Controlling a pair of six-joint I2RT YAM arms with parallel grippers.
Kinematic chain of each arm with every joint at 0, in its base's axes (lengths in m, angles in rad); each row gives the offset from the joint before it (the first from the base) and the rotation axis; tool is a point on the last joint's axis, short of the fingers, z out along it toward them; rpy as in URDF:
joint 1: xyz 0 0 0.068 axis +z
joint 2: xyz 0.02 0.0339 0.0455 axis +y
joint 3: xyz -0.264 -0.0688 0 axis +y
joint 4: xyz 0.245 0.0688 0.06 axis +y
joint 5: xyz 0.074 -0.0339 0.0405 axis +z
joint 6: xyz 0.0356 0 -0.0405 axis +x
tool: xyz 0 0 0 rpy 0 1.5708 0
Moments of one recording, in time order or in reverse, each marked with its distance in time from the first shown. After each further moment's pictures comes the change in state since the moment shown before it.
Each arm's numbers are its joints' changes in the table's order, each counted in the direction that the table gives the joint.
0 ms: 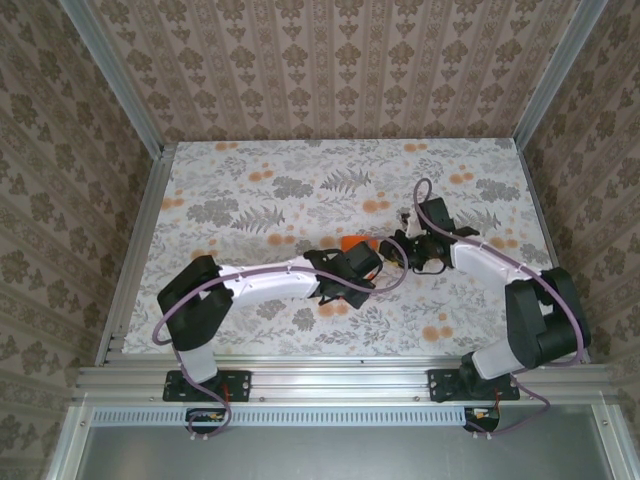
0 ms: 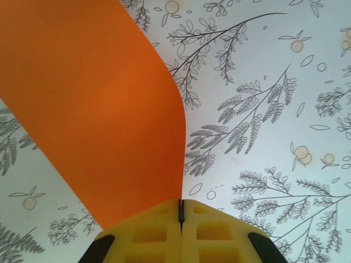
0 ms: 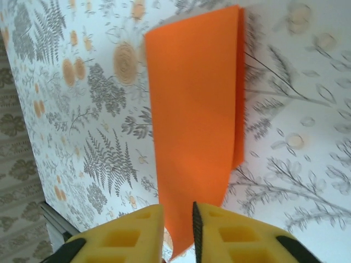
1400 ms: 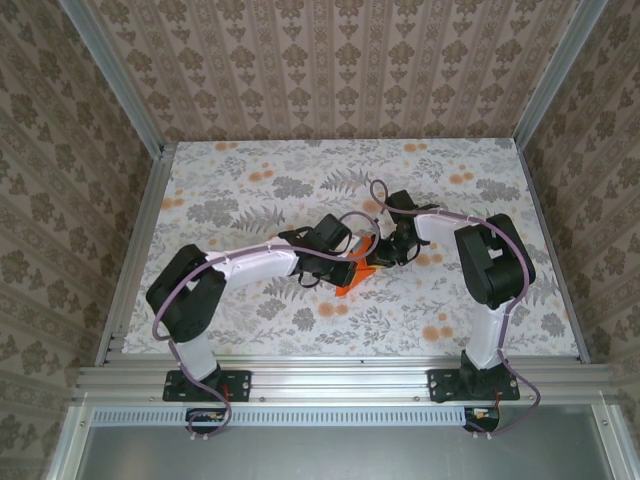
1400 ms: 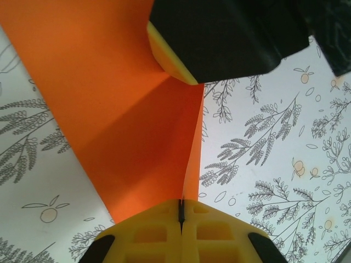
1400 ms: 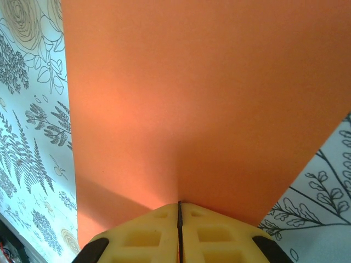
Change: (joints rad) left arm 0.234 -0.016 0.061 -0.075 -0.333 -0.008; right arm 0.052 0.418 -0.283 0.214 -0.014 -0.353
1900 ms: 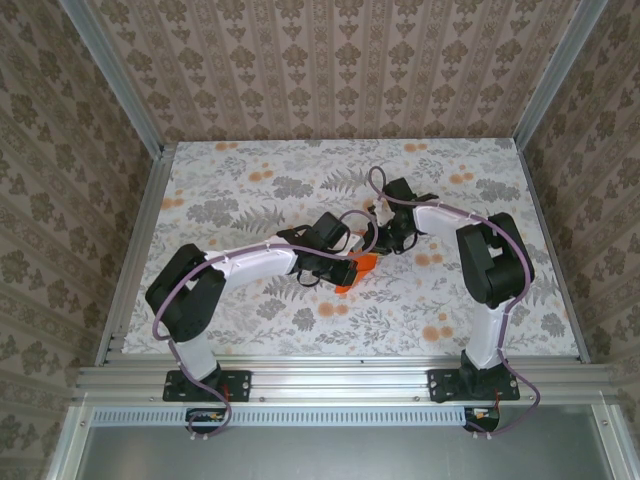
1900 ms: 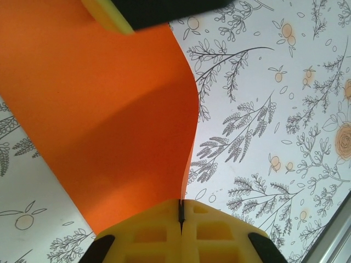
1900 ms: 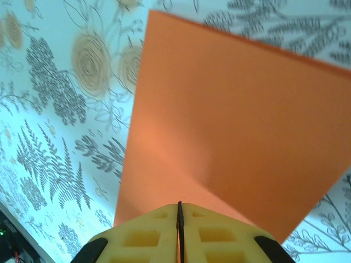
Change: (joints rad) left arm 0.008 0.000 0.000 -0.012 -0.077 0.000; right arm 0.001 0.013 -0.112 0.015 0.003 0.019
